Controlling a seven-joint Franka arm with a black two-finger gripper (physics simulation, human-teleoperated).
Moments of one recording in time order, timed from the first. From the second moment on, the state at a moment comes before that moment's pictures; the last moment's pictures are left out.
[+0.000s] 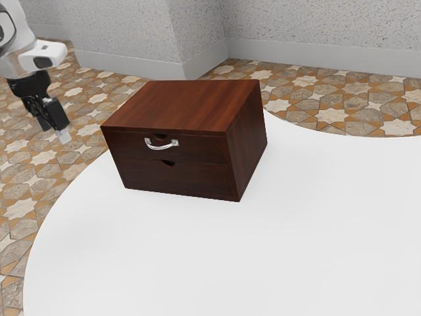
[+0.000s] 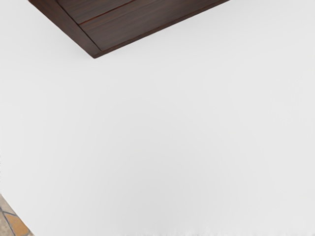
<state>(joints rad) -0.04 0.10 0.59 -1.32 -0.04 1.45 0.65</state>
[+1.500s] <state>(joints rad) -0.06 -0.12 0.29 -1.71 0.40 1.88 1.07</state>
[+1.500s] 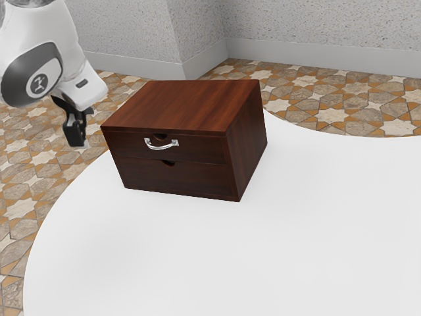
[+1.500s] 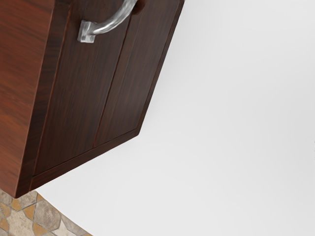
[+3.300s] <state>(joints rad) -0.08 0.11 0.29 -1.75 0.39 2.13 1.11</state>
